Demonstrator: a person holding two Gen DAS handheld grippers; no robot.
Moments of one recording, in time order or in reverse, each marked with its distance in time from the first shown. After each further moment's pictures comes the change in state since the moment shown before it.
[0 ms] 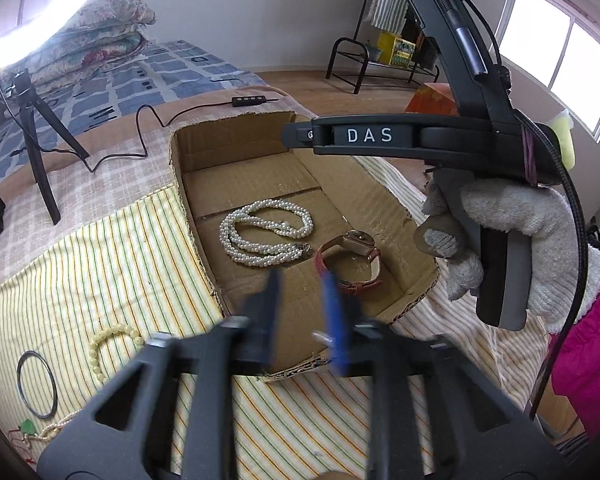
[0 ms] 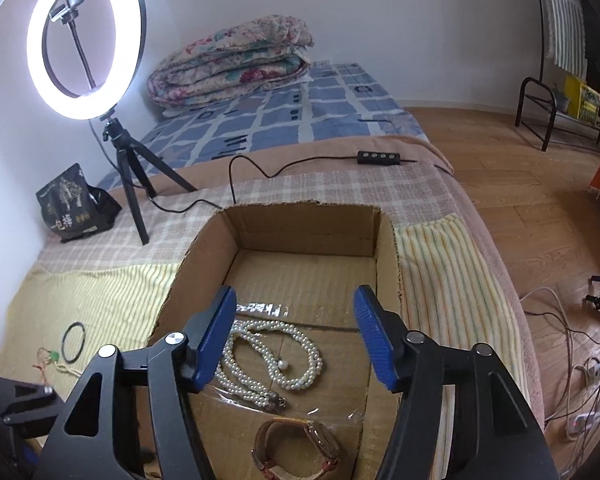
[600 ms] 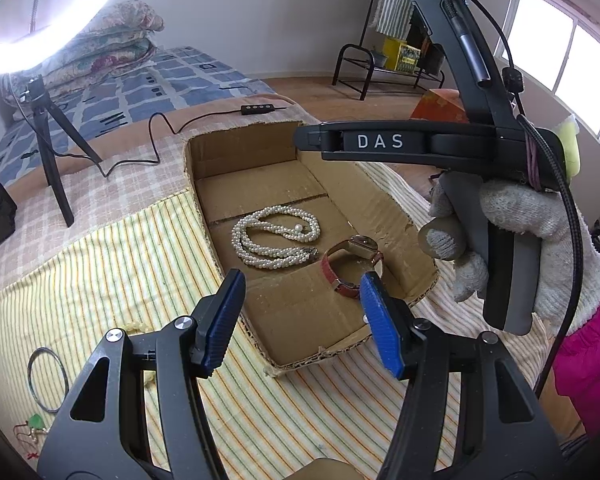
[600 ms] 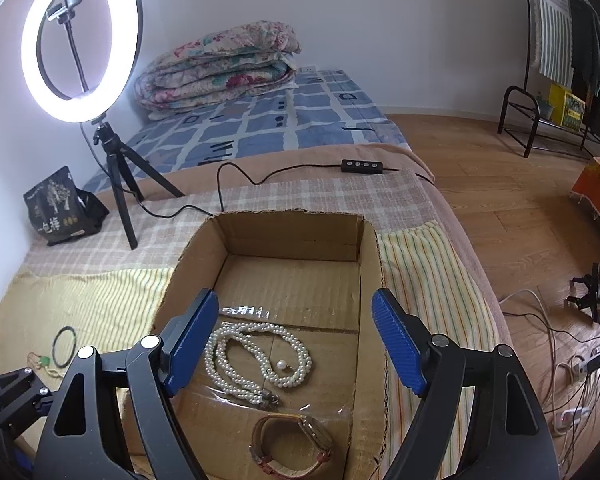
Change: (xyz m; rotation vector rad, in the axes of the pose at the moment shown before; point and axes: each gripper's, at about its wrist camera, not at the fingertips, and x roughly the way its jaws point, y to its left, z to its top) left arm -0.014 0.004 0.002 -0.007 -0.020 0.025; right arm -0.012 0.006 0.003 -0.002 -0.017 -0.068
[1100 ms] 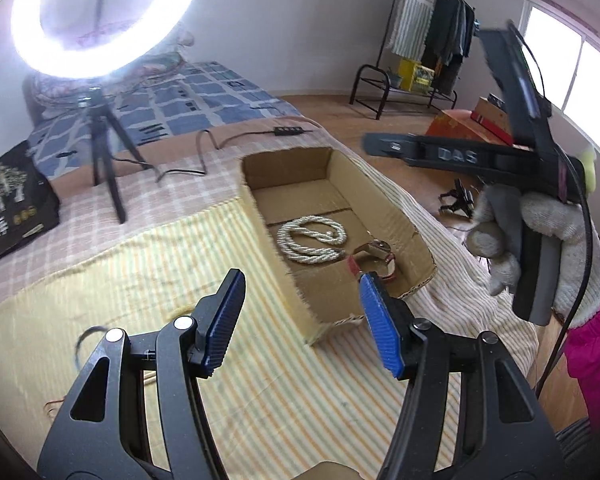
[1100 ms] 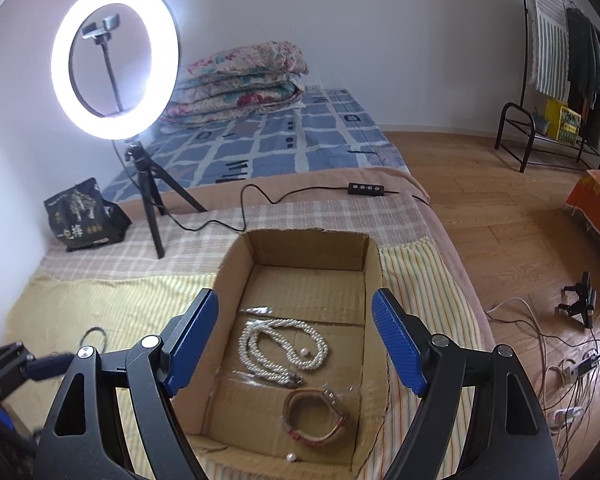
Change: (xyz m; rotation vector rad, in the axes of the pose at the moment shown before) left arm -0.074 0.030 -0.011 -0.048 -0.063 0.050; right arm -0.059 0.023 0.002 -0.018 -0.051 0.004
